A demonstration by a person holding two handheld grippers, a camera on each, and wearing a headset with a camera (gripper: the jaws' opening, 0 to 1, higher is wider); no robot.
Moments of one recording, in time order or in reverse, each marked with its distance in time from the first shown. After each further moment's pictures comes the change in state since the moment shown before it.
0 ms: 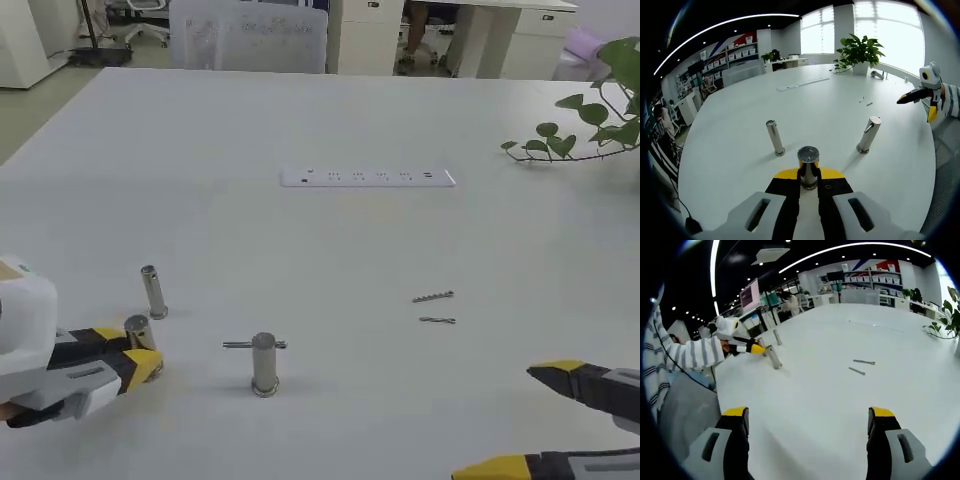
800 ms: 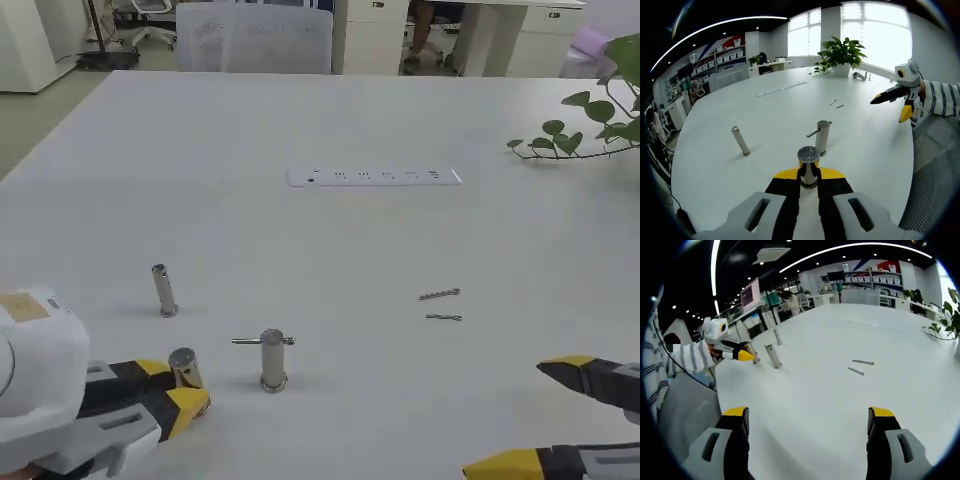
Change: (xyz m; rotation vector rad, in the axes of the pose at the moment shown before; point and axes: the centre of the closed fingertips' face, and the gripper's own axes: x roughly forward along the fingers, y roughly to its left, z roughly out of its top) left arm -0.020 -0.070 0.006 0.021 -0.020 -0.107; right arm -0.002 -0.001 0.001 -0.011 0.004 0.000
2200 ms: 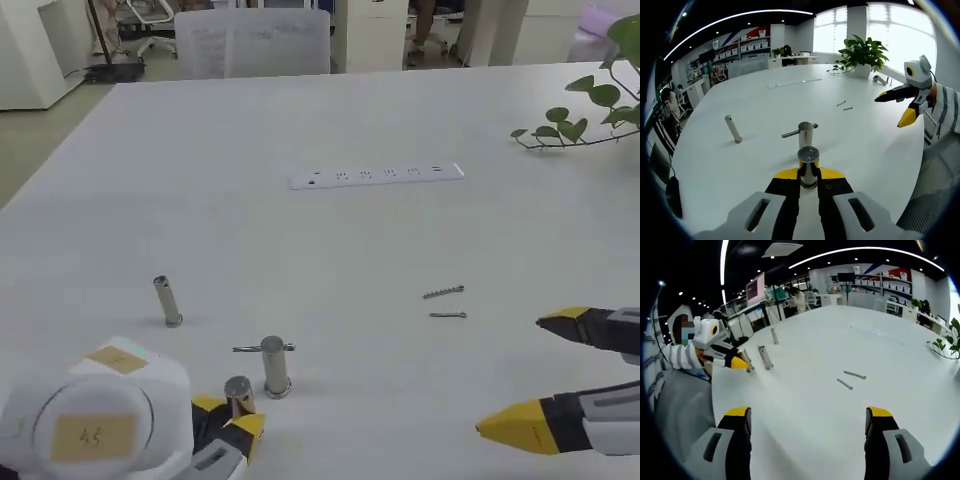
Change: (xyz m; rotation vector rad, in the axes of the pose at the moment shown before) left arm 0.019 -0.032 0.001 -0.148 0.033 0.185; right arm 0.004 -0.029 0.021 -0.108 0.026 0.015
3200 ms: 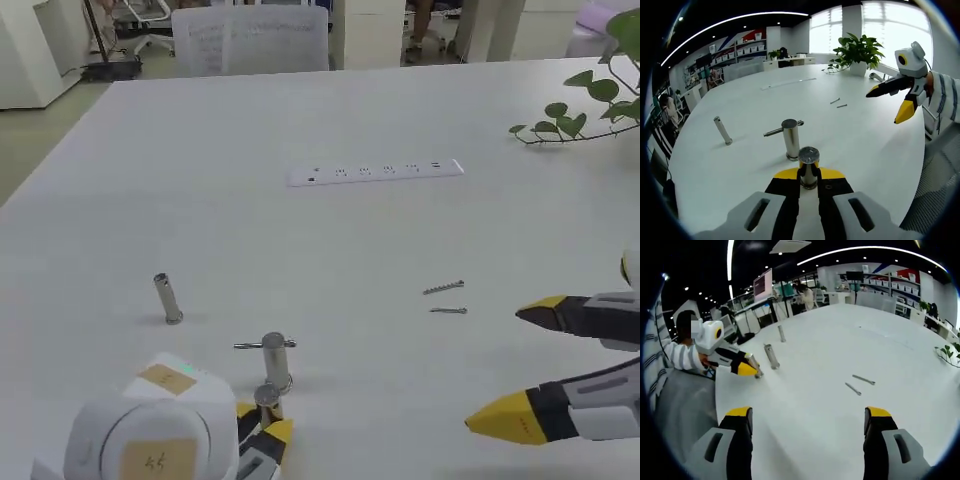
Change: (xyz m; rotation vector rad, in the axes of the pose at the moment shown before) left arm 0.013 -0.016 -0.005 0.046 -0.016 -0.011; right arm 0.009 0.010 0.005 -0.043 0.026 0.058
